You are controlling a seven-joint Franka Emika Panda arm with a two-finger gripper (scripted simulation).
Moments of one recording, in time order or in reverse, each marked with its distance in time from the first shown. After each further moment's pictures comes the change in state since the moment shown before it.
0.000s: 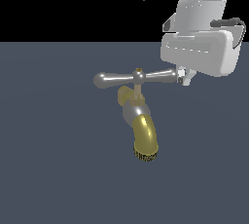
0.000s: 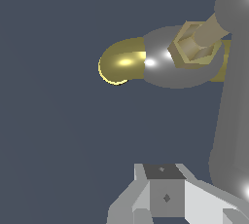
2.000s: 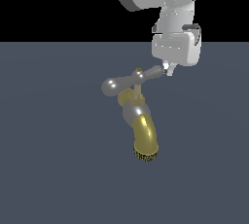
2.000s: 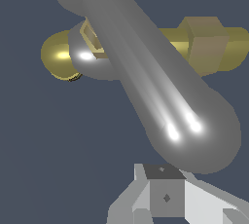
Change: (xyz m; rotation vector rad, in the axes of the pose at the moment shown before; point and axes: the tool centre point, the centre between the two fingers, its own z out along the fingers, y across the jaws) arm -0.013 0.092 0.001 0.007 -0.006 0.041
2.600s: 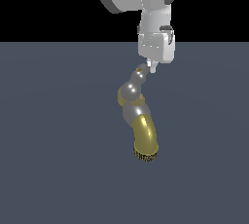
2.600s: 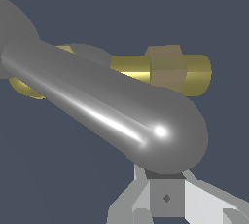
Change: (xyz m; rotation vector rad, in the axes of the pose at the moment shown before) arm 0.037 0.048 -0.001 -0.001 -0.003 -0.005
